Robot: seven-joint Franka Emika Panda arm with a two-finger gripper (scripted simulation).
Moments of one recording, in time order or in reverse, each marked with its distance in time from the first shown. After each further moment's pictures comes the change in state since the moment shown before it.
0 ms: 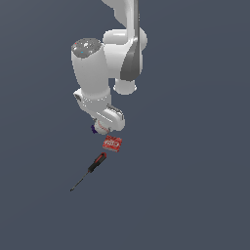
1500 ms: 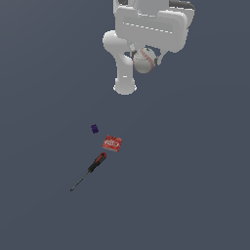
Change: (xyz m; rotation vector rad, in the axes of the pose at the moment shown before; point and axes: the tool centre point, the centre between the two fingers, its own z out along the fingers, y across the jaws) arm -0.156 -0.074 -0.225 -0.001 0.002 -0.001
